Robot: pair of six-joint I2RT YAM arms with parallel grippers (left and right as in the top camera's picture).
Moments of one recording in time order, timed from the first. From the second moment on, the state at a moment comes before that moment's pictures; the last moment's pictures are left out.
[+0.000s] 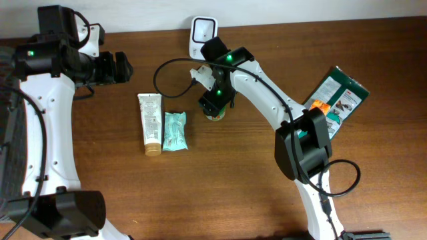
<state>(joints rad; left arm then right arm) 0.08 1.82 2.02 -1.28 0.16 0.01 0.48 2.32 2.08 -1.13 -0.16 -0.35</state>
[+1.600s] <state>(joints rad) 0.08 1.82 2.02 -1.28 0.16 0.01 0.40 2.33 2.19 -1.27 -0.09 0.35</state>
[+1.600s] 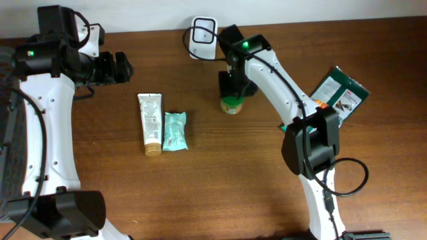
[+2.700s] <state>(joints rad) 0.08 1.82 2.02 -1.28 0.16 0.01 0.11 2.33 2.31 -1.30 -1.31 -0.02</state>
